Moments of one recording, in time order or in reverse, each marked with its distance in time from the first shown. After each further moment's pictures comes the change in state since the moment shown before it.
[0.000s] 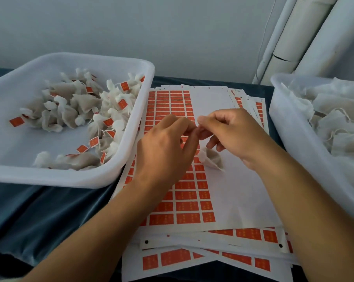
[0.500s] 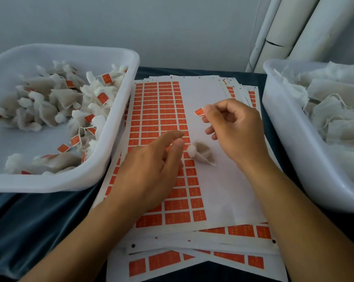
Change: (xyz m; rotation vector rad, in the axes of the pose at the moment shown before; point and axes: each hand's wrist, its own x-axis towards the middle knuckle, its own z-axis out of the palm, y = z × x) left_hand -0.027 -0.001 -0.014 -0.095 -0.457 -0.270; right_hand -0.008 0.035 0.007 0.019 0.419 -0.137
